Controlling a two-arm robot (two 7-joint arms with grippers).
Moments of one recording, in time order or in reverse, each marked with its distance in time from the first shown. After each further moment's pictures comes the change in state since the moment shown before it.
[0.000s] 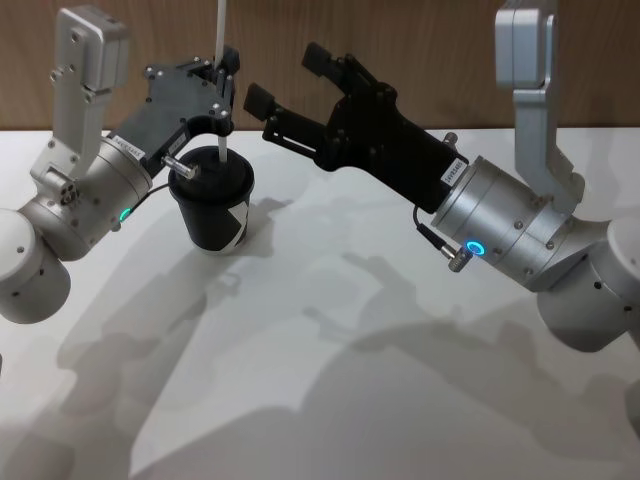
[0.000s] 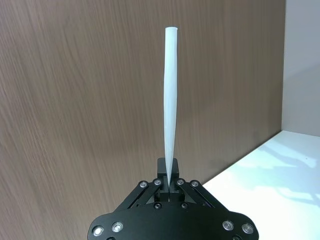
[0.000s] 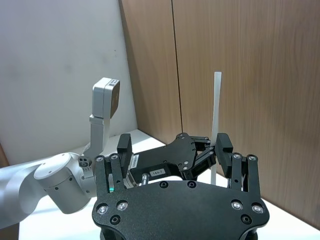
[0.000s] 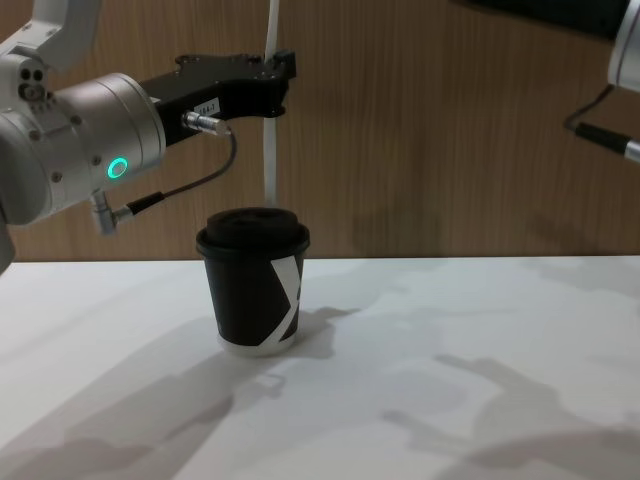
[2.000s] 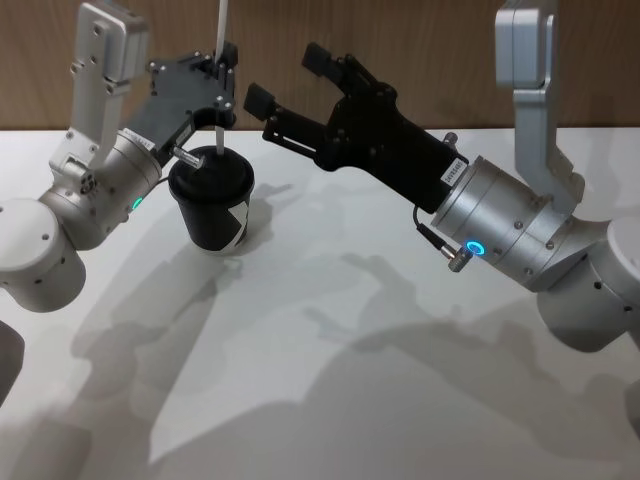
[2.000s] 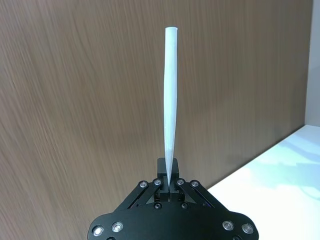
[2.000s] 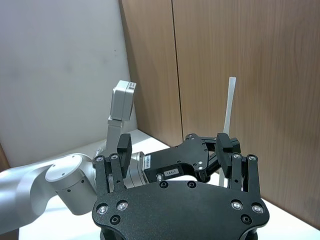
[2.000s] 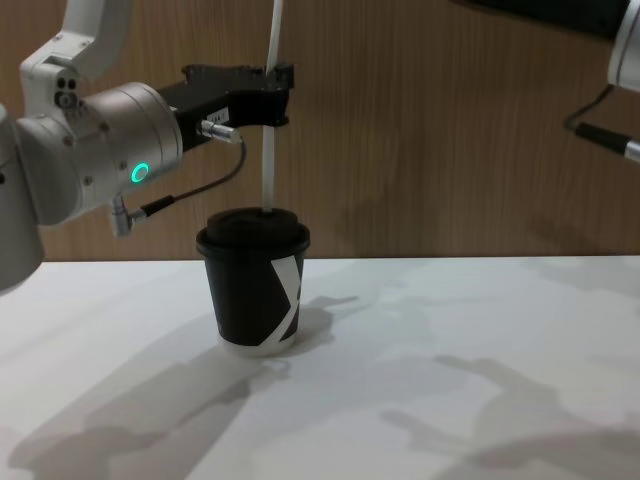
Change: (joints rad) left arm -0.037 -0.055 -0.009 0.076 0.073 0.008 0.043; right arm 0.000 0.000 0.000 0.000 0.000 0.000 0.000
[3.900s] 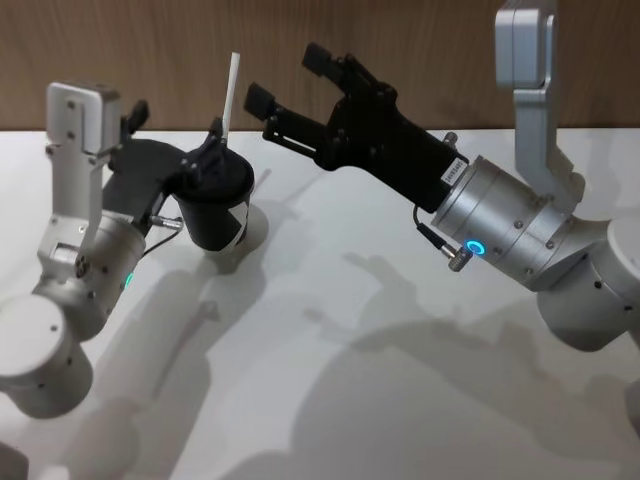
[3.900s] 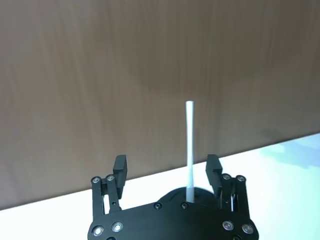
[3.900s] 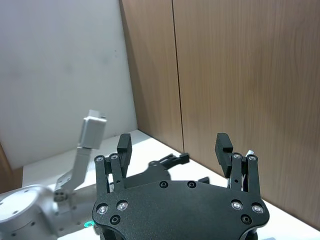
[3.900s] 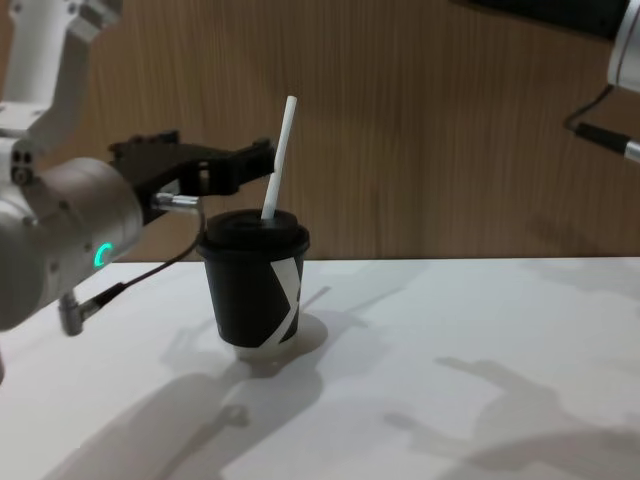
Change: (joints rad) left arm 0.275 -0.047 -0.093 -0.250 0.083 0.161 0.266; right arm 0.000 0.000 0.000 0.000 0.000 0.000 0.000
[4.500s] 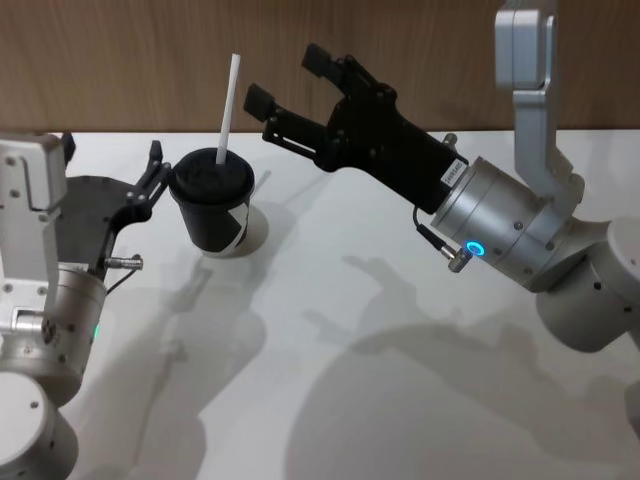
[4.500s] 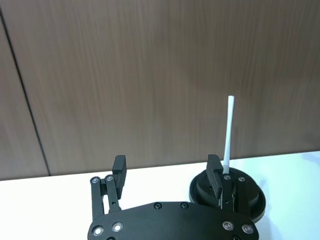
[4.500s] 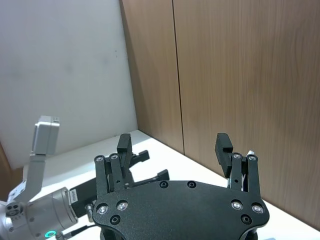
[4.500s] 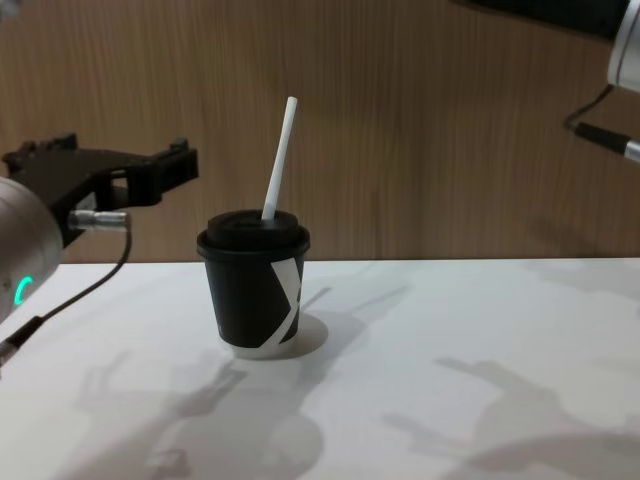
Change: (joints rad) left arm 0.216 -0.014 -0.056 -0.208 0.097 0.001 0.202; right arm 0.000 0.000 0.000 0.000 0.000 0.000 0.000
